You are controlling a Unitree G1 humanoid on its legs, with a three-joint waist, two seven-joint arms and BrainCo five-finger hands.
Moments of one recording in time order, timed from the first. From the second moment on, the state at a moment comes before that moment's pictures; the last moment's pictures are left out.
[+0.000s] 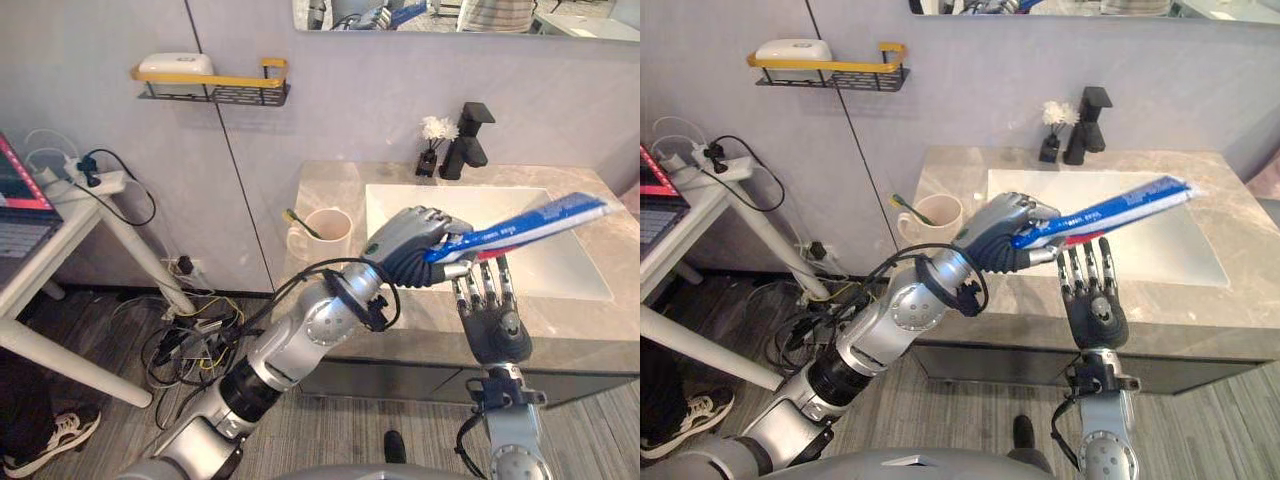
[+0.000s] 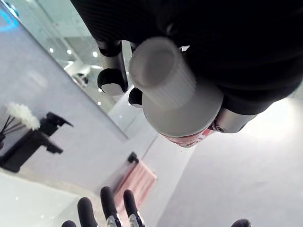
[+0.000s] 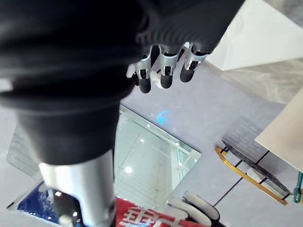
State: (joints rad) left arm -0.46 0.17 -0.61 -0.24 0.51 -0.13 0.01; right arm 0.34 -0.06 -0.04 -0.32 1.07 -0.10 0.31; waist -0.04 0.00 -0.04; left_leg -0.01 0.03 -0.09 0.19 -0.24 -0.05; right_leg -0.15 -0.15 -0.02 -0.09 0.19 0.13
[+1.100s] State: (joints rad) left arm -0.40 0.16 -0.72 -0.18 0.54 -0.13 0.03; right arm 0.21 -0.06 0.03 -0.34 1.08 -0.14 0.29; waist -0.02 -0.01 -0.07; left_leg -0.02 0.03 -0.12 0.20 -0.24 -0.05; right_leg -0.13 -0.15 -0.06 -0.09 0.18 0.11
